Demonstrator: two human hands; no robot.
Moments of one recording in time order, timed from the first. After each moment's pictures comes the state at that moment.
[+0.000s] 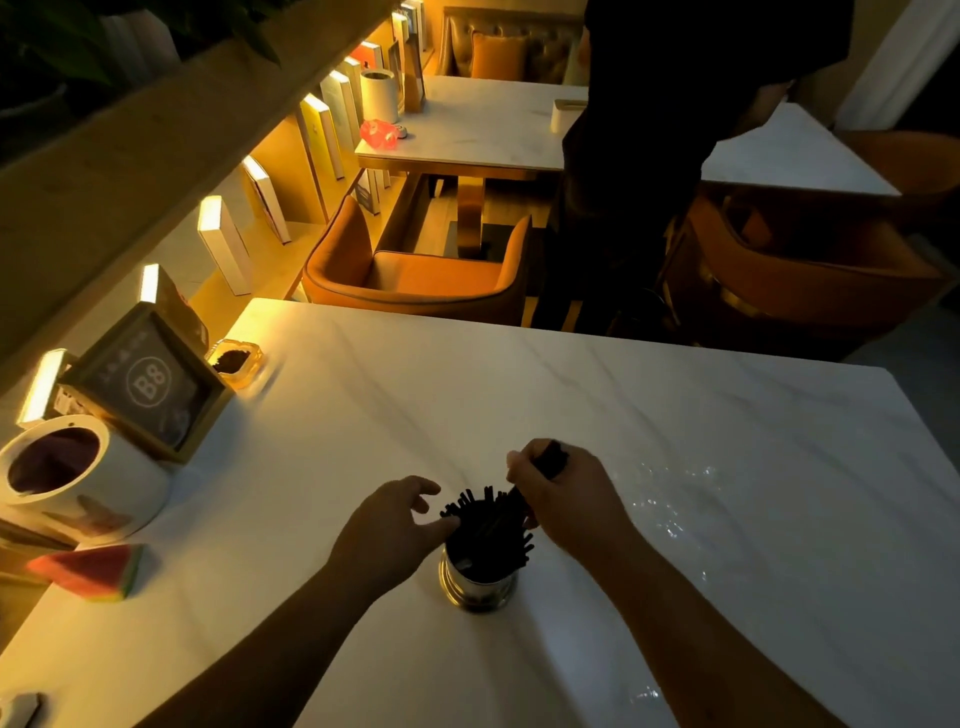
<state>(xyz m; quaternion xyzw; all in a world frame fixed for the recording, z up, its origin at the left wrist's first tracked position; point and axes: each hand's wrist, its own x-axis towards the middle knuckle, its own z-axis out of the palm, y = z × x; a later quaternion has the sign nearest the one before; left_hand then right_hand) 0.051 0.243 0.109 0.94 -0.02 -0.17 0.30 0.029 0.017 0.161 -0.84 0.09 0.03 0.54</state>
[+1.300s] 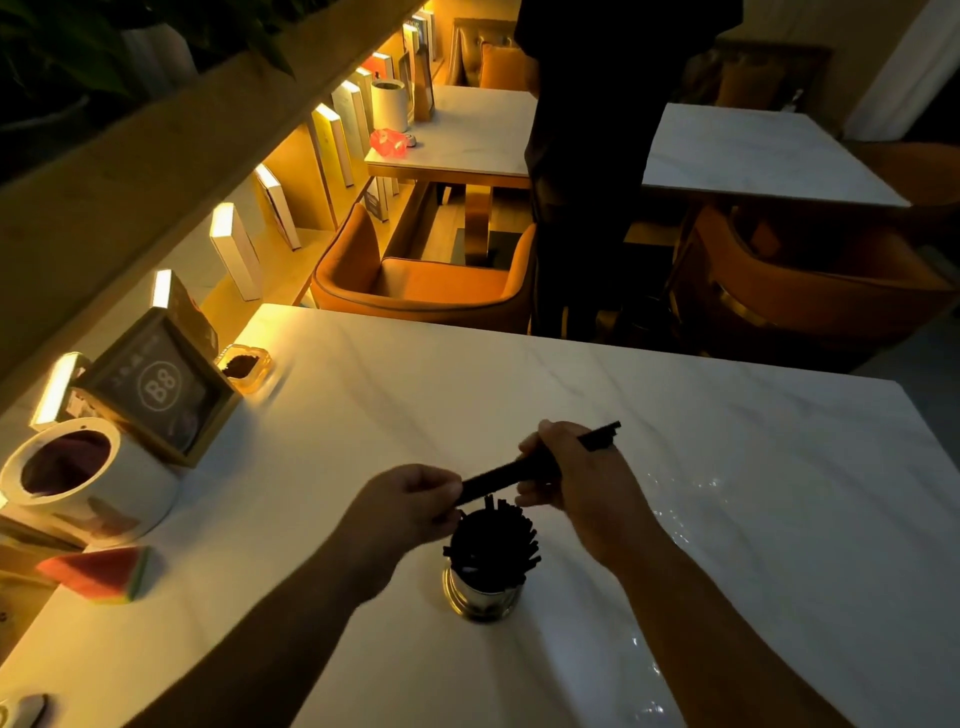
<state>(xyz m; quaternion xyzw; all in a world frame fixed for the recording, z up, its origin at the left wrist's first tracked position) 0.054 0.234 0.164 0.68 0.13 -0.24 0.68 0.041 0.012 0.186 -0.65 0.14 0.05 0.75</state>
